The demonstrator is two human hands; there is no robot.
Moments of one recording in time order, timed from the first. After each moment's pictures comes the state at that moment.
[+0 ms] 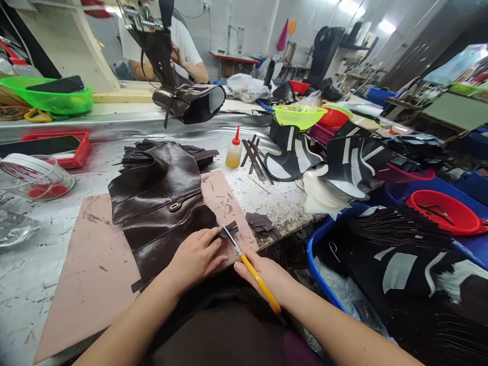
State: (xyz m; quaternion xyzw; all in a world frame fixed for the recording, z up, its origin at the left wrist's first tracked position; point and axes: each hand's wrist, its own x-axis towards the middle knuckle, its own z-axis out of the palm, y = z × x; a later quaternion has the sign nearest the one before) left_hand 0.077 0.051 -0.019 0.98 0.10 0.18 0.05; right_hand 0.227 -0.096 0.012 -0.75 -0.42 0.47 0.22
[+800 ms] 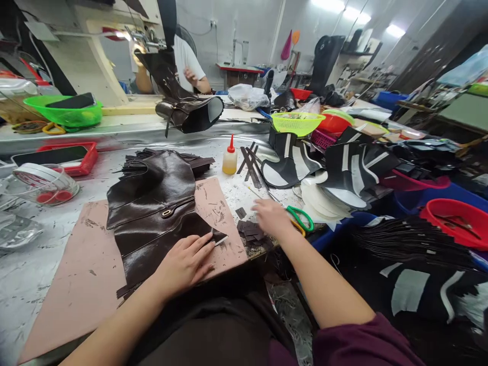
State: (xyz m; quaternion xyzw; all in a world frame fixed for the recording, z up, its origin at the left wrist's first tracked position) left_hand 0.081 0.049 -0.010 0.98 0.12 0.15 -0.01; right_hand 0.353 -0.025 0.003 -0.80 -0.59 0.04 0.08
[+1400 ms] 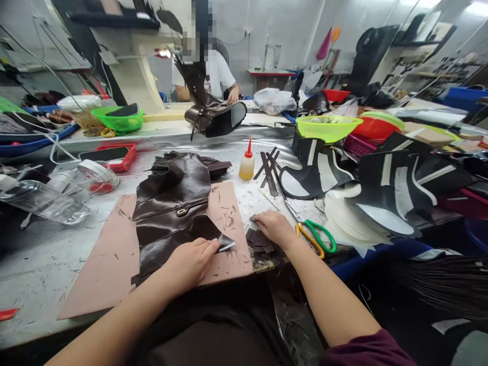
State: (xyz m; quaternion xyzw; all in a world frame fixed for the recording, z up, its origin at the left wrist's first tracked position) left_hand 0.095 0.035 0.014 0.98 0.20 0.01 0.00; right_hand 0.357 -0.008 -0.018 -0.70 -0.67 0.10 0.22
